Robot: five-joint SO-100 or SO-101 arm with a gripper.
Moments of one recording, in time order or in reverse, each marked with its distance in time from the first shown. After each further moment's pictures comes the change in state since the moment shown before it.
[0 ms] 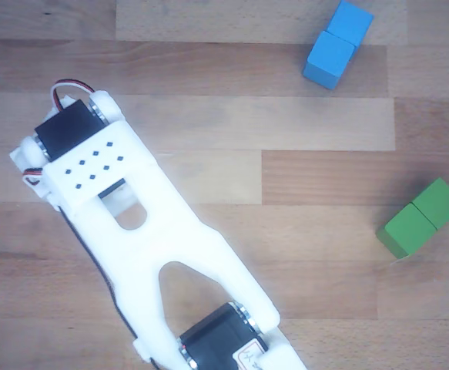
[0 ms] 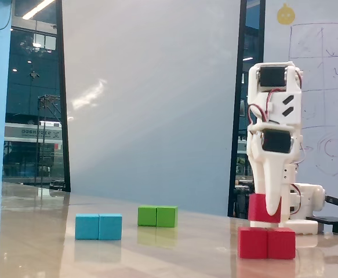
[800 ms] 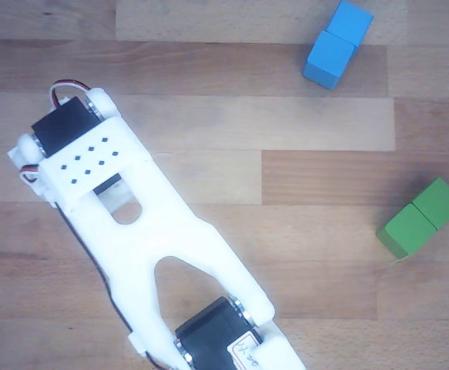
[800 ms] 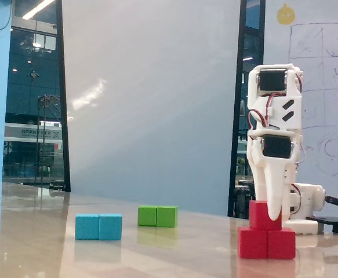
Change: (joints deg) arm -0.1 -1.5 -0.5 0.0 0.0
